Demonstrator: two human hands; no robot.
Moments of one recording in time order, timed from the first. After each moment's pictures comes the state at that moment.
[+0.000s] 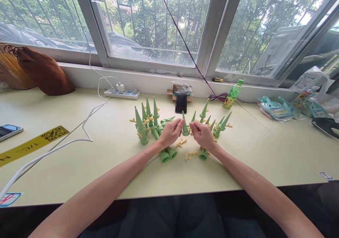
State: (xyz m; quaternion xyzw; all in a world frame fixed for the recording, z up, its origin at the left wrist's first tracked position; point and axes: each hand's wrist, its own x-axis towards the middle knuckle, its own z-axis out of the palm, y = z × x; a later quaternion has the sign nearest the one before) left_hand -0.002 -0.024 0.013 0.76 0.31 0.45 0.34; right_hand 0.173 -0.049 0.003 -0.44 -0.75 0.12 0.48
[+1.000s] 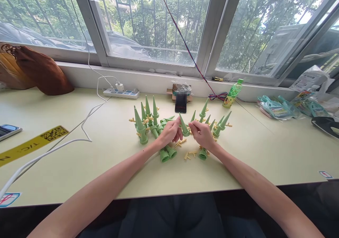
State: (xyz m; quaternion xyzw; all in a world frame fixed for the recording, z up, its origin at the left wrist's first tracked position) left_hand -0.004 -0.021 0.011 0.66 0.30 0.38 0.57; right_hand 0.173 -0.048 0.002 -0.45 -0.75 0.11 0.47
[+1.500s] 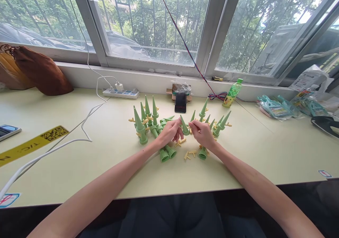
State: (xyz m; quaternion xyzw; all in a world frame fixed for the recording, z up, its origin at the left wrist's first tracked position) left_hand -0.005 -0.019 0.009 0.67 0.29 0.37 0.57; right_hand 0.176 -0.046 0.001 -0.44 -0.75 0.11 0.48
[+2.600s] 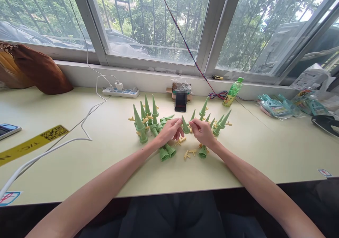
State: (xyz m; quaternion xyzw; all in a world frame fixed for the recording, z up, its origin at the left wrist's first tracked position) left_hand -0.005 -0.020 0.012 0.67 0.30 0.37 0.56; right_hand 0.180 -0.044 0.000 -0.44 -0.75 0.12 0.47
